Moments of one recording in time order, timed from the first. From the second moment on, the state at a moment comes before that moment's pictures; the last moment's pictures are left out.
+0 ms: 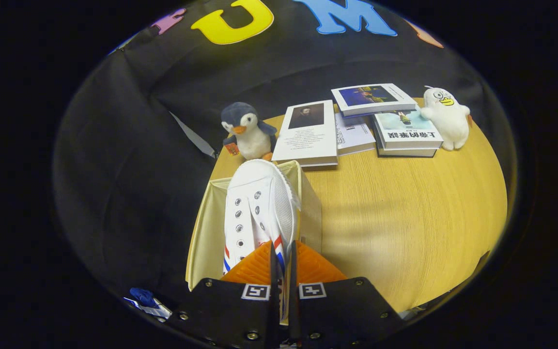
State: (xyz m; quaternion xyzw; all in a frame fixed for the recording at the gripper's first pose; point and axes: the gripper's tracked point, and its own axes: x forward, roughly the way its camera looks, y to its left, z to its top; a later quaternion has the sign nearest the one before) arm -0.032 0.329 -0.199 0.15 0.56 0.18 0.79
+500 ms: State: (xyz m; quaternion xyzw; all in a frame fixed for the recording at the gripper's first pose) arm -0.012 0.306 -0.177 0.12 0.48 0.18 0.85
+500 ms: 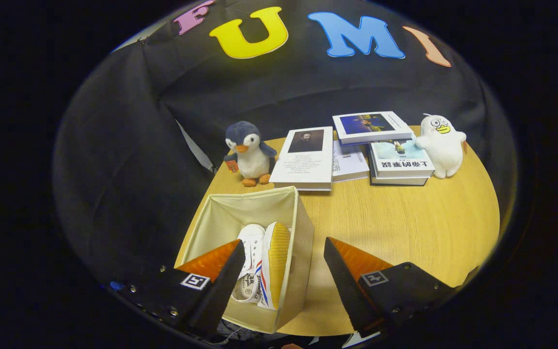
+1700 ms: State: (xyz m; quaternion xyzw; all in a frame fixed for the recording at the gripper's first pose) arm -0.030 0.002 -0.022 0.04 0.20 0.04 0.98
